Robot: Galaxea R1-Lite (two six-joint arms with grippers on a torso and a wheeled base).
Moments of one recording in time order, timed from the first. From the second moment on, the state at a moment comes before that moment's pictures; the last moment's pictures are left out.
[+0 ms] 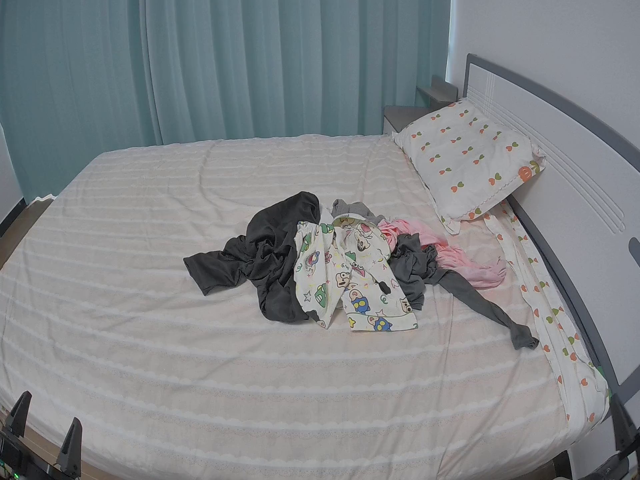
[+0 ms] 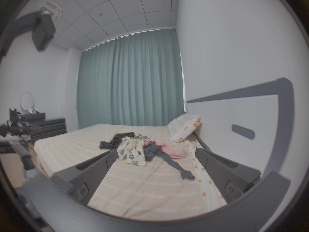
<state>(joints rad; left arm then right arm) 0.00 0.02 -0.02 0.00 0.00 0.01 0.01 0.11 -0.21 0.03 0.18 0.03</state>
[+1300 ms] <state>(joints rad) 0.00 0.02 -0.02 0.00 0.00 0.01 0.25 1.96 -0.83 -0.65 0.29 0.40</state>
